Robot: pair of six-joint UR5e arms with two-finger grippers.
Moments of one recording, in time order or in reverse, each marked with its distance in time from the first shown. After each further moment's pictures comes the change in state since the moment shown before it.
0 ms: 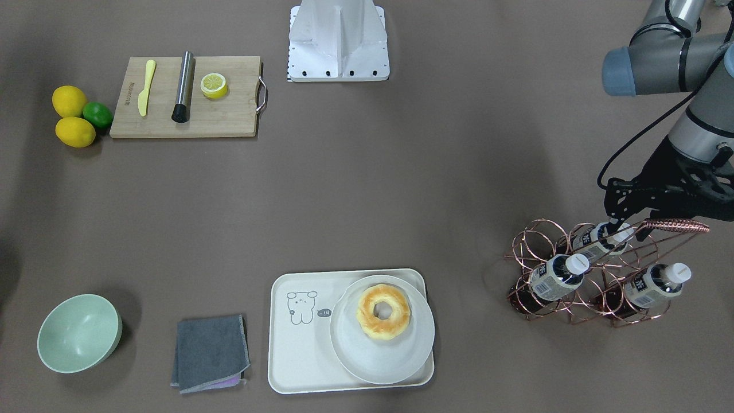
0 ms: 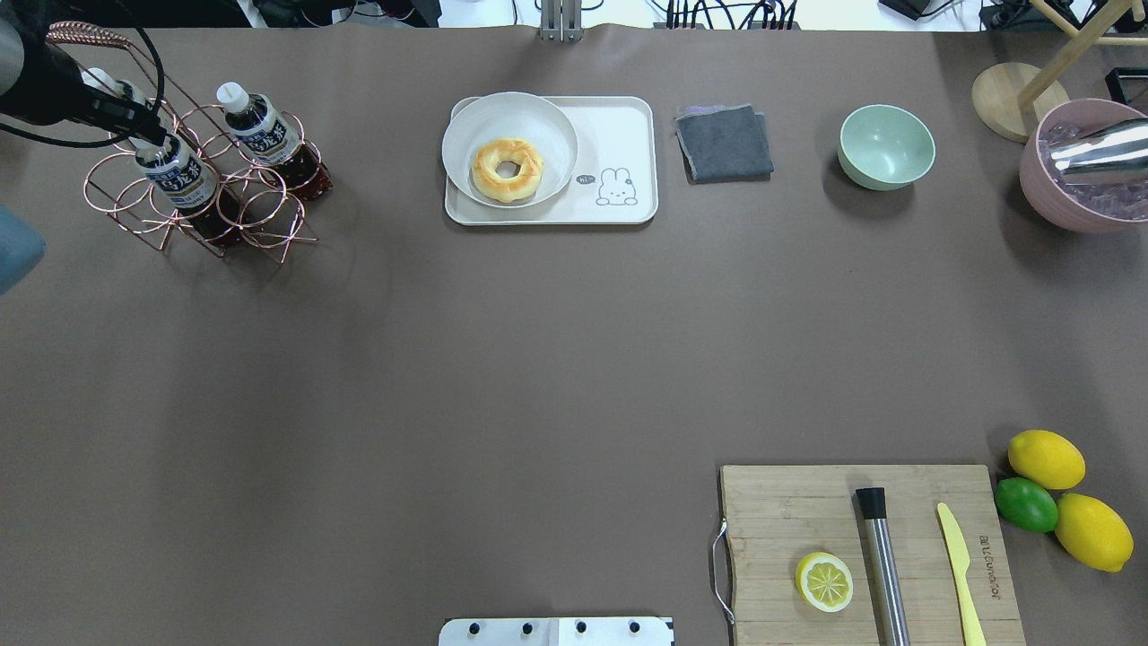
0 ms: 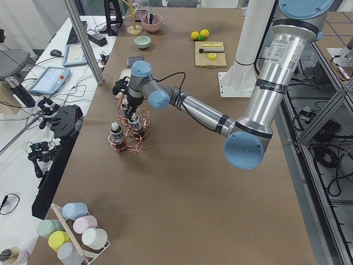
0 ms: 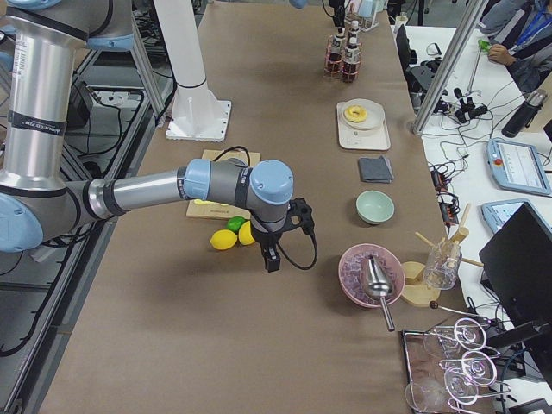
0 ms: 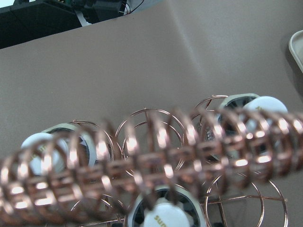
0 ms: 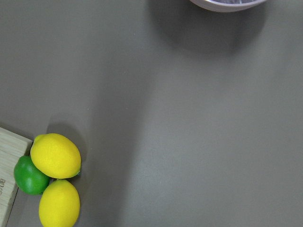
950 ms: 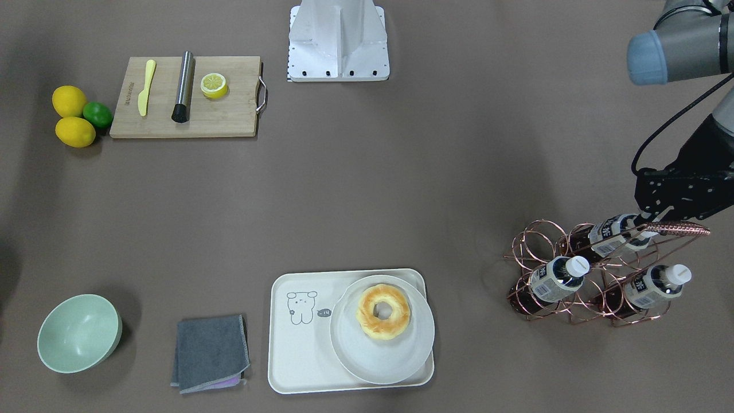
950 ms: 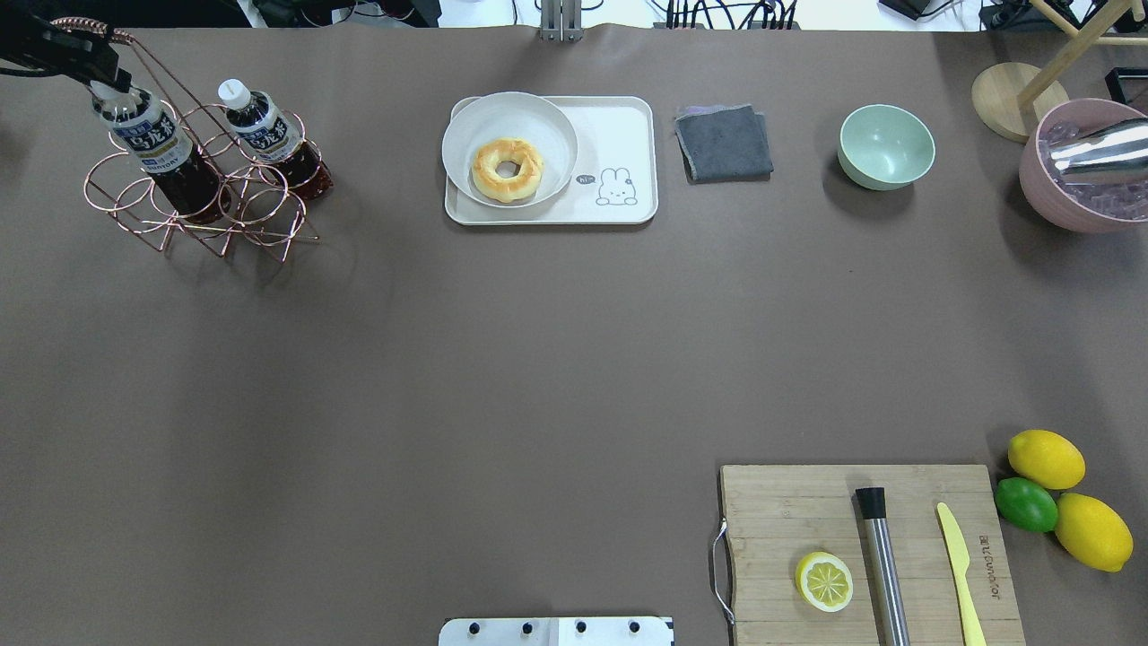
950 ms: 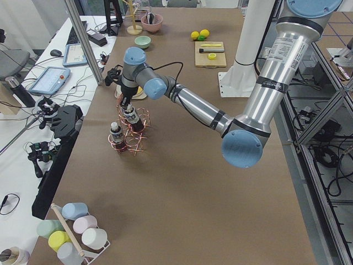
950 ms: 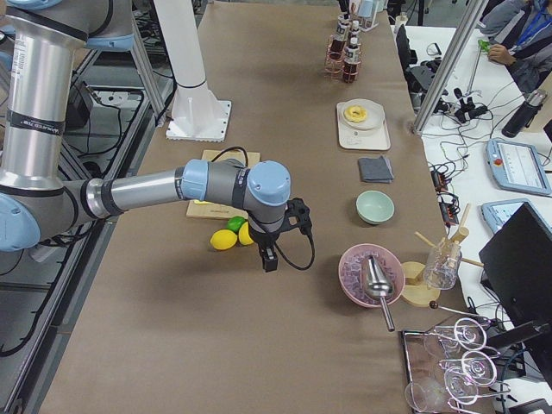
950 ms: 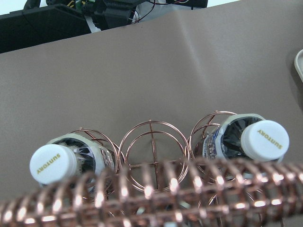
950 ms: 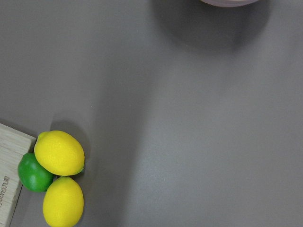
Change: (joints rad) left arm -0.097 -0.053 -0.049 0.103 -0.094 -0.028; right arm 0.000 -0.014 0.006 0.000 0.010 -0.001
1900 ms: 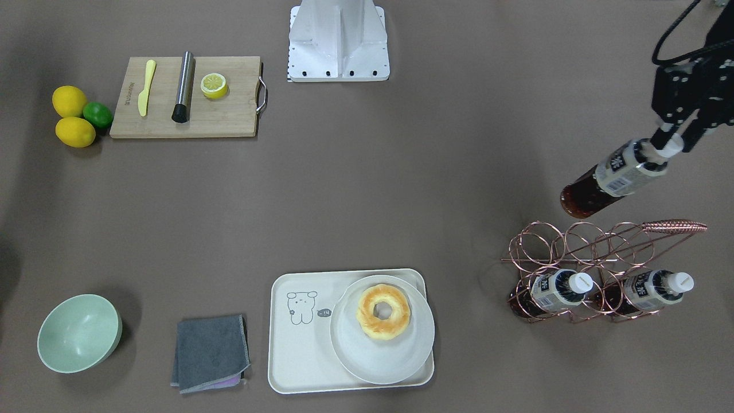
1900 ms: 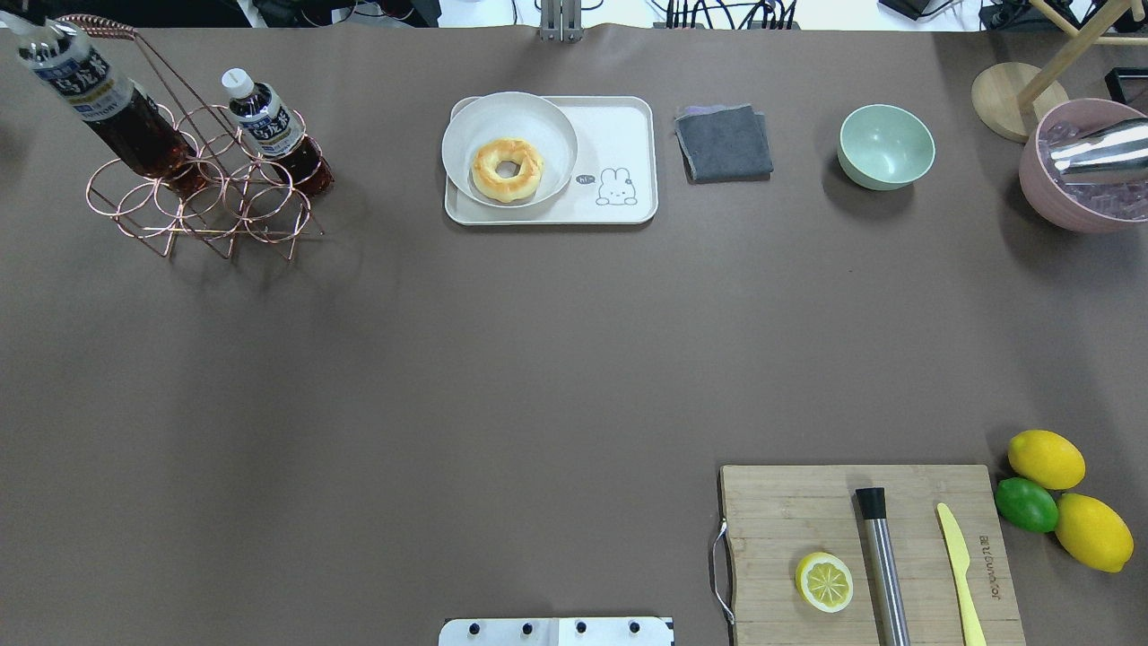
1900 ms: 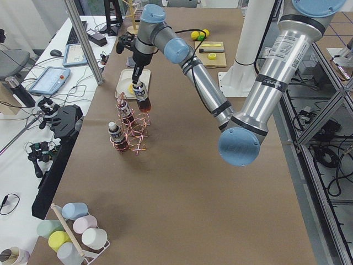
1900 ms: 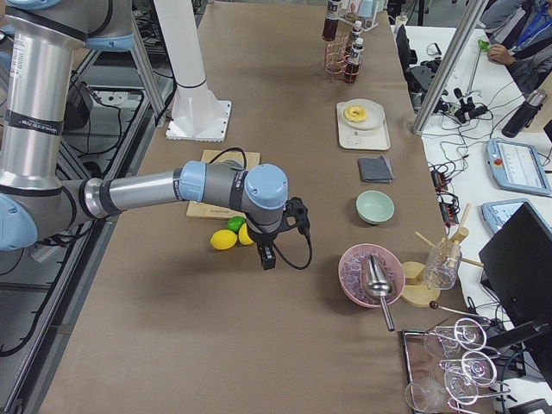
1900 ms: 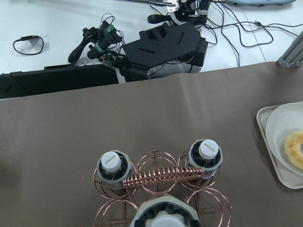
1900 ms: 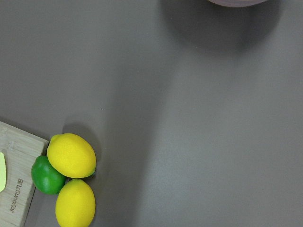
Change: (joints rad) left arm -0.037 -0.049 -0.337 0.393 0.014 -0.069; right arm 0.004 -0.010 -0.001 0.000 0.051 0.000
